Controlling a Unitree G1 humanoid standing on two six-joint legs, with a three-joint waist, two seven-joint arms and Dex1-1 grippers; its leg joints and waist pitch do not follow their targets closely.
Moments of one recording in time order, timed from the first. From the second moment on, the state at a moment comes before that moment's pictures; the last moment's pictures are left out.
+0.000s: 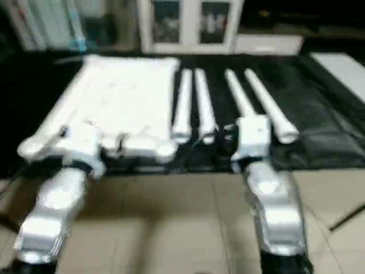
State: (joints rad) left arm -0.14 0.15 -0.11 -0.19 0.07 0.36 -0.11; right arm -0.19 -0.15 -0.09 -0.23 0.08 0.55 0.10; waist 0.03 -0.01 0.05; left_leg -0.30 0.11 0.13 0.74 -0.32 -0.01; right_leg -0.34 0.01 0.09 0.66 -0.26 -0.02
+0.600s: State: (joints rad) left arm -0.14 0.17 -0.07 -0.21 0.07 0.37 -0.12; right arm -0.20 -0.17 -0.09 -0.19 0.08 0.53 0.12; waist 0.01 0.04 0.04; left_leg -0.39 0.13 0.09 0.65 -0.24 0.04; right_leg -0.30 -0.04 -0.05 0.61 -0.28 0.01
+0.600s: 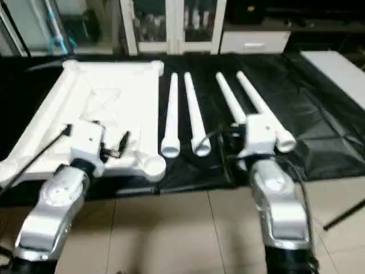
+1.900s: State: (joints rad) left arm -0.08 0.16 -0.08 -0.25 -0.03 0.36 -0.24; right arm -0.14 -0.33 -0.04 -0.29 0.16 0.54 0.37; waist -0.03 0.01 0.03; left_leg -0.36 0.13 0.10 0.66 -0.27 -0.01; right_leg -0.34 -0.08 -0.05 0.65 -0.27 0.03
